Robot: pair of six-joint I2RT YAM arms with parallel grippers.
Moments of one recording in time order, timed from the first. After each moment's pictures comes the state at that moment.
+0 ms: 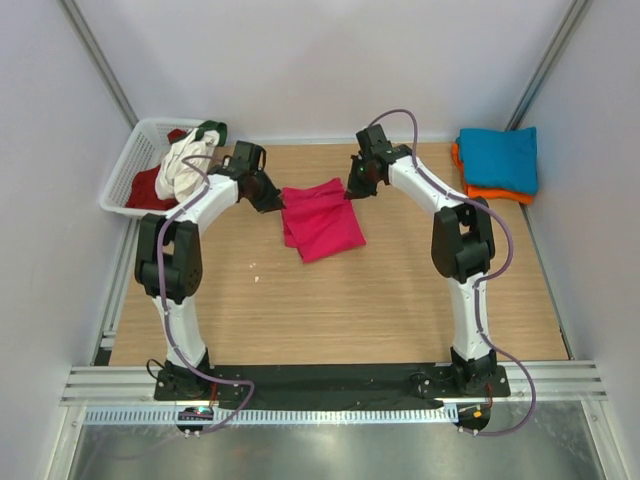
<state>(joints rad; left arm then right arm) -0.27 1.94 1.52 -0.55 0.16 -0.88 0.40 2.18 1.90 -0.68 -0.12 0.55</state>
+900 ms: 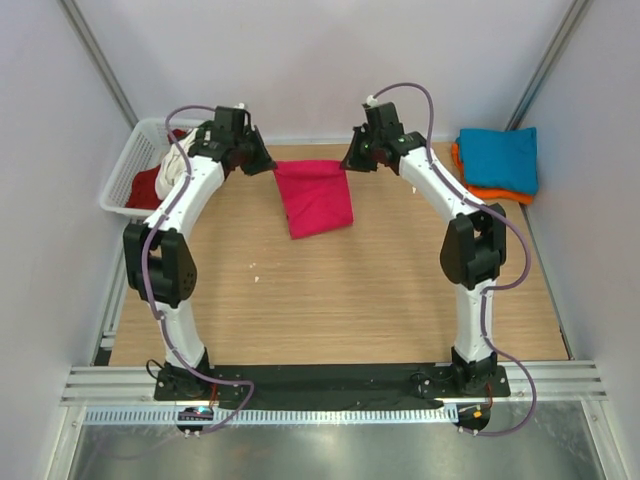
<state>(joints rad) -0.24 1.92 1.82 -0.57 0.18 -0.58 0.39 2.11 2.01 -0.59 -0.16 0.53</state>
